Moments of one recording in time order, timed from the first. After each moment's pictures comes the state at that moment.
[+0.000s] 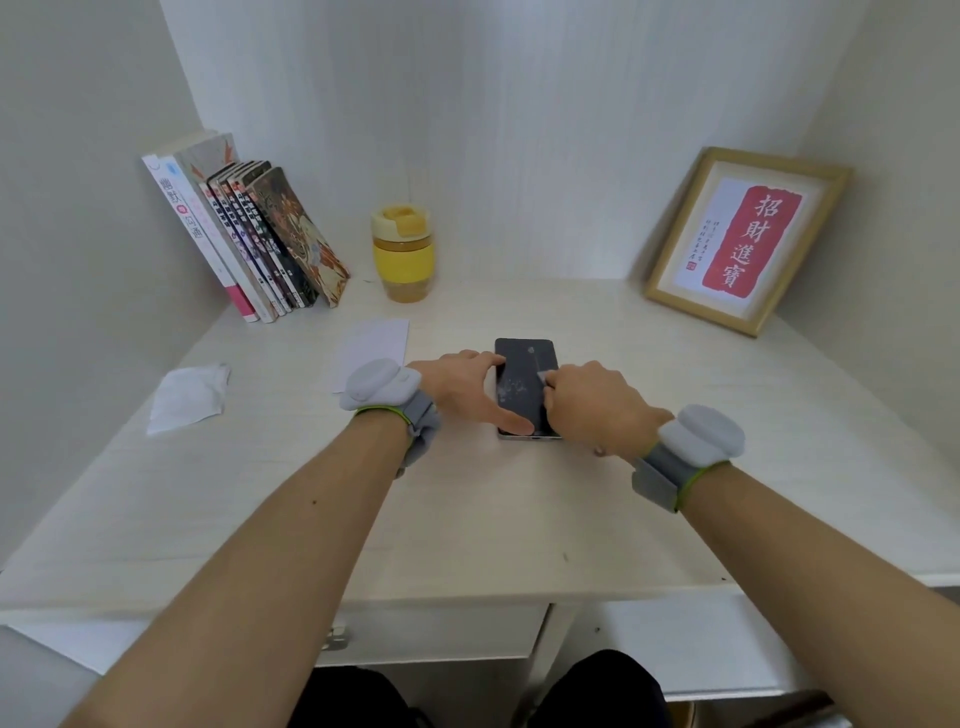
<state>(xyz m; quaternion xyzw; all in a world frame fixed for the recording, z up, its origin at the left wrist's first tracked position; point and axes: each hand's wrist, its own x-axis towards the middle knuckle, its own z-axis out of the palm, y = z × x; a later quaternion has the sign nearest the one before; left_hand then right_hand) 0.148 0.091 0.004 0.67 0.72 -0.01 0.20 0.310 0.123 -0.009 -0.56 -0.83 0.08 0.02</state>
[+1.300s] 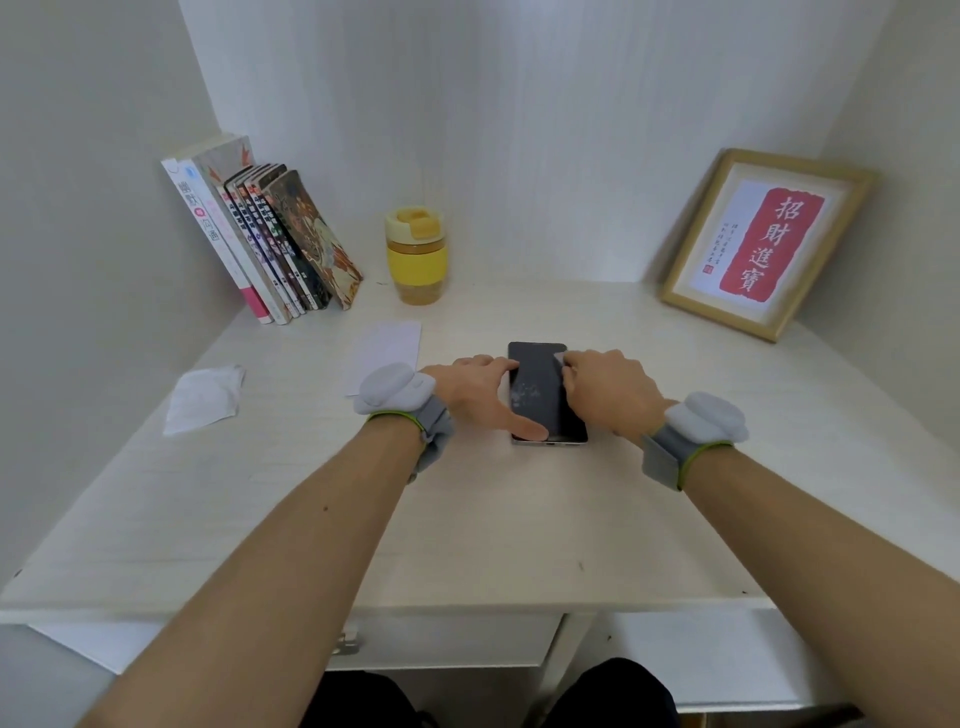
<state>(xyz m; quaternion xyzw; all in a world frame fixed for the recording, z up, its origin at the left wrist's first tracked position) 0.148 0.091 0.005 0.67 0.71 -0.03 0.20 0.311 0.151 -0.016 -0.56 -0.82 0.08 0.08</state>
